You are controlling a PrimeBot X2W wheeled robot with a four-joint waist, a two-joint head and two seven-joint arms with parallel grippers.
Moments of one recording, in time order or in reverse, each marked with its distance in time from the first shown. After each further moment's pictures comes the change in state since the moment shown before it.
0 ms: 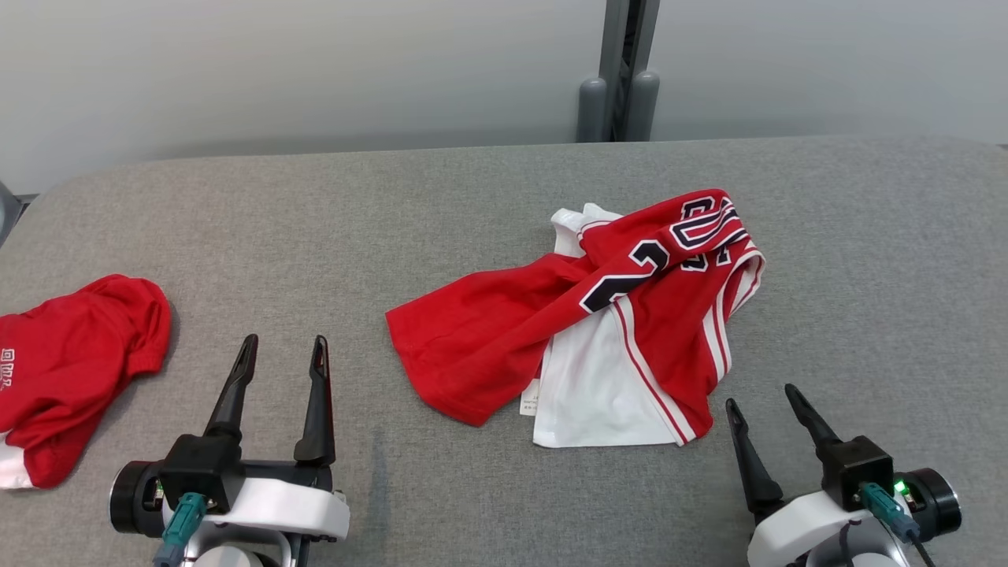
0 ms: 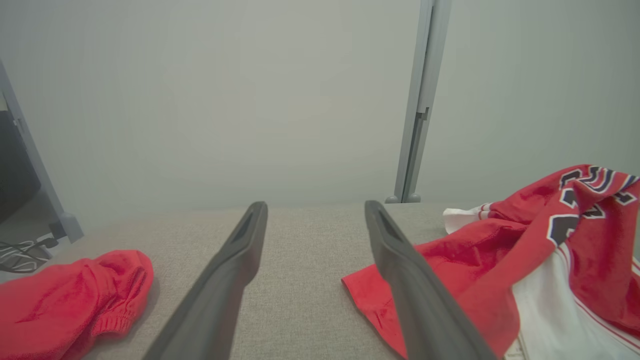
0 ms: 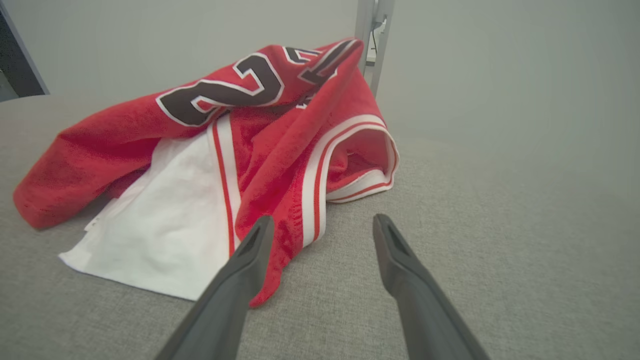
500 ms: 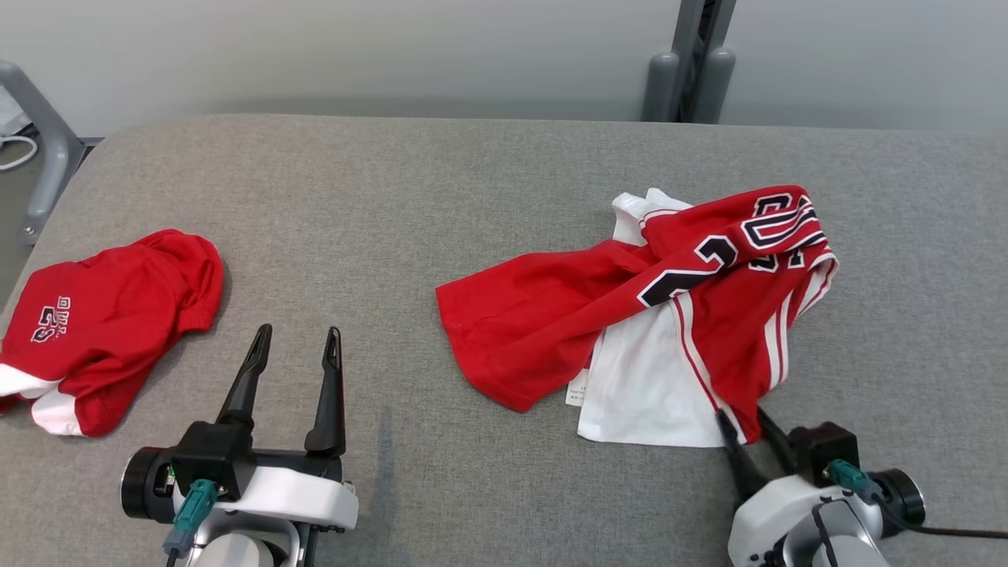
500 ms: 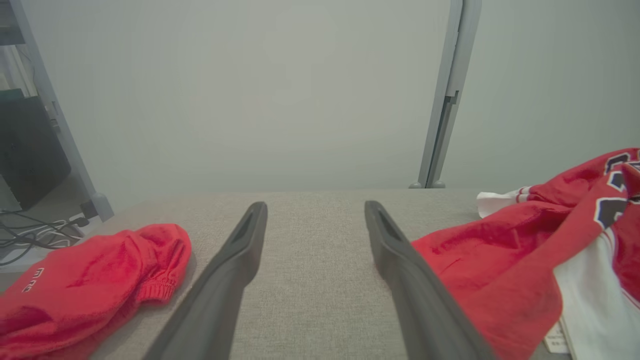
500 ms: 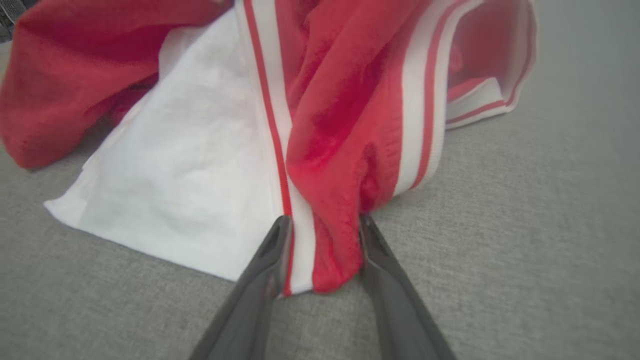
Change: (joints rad) left arm -0.032 -0.004 -0.020 0.027 0.003 -0.013 0.000; right arm -0.133 0.001 0.074 0.316 0.085 0.000 -0.001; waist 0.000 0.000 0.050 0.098
